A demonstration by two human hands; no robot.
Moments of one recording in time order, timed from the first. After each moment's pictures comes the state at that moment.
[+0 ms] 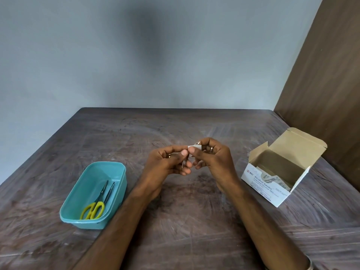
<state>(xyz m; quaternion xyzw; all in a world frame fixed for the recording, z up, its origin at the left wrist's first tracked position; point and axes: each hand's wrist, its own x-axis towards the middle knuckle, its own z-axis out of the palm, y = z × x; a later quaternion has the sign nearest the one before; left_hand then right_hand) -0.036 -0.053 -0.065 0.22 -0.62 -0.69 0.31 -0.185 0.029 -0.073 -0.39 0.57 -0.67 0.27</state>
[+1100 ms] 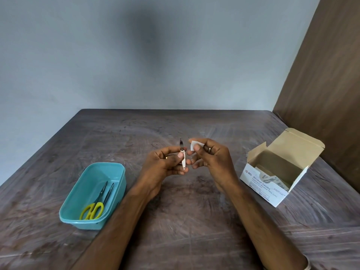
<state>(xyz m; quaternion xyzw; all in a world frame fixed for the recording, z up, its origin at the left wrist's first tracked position) -0.041 -0.059 -0.068 0.26 -0.55 -0.73 0.30 -0.185 0.030 -0.072 -0.40 0.55 -0.68 0.29</state>
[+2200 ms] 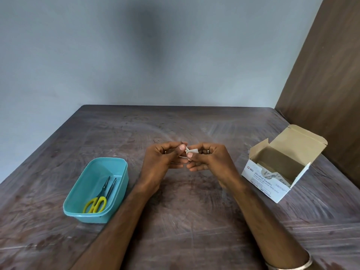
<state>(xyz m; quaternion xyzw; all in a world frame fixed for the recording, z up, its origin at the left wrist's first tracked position) -0.036 -0.053 -0.066 0.26 -0.63 -0.64 0.36 -0.182 0.032 -0.069 -0.37 0.59 -0.61 0.37</state>
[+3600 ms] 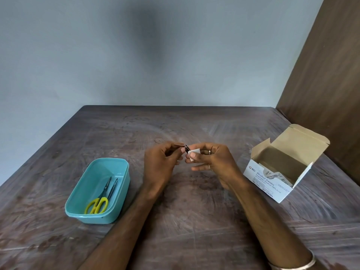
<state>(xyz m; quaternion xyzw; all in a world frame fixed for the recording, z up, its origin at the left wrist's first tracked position) -0.042 -0.057 -0.080 0.31 -0.74 -0.40 0.43 -0.183 0.035 -0.067 -0.35 0.58 -0.61 0.39</state>
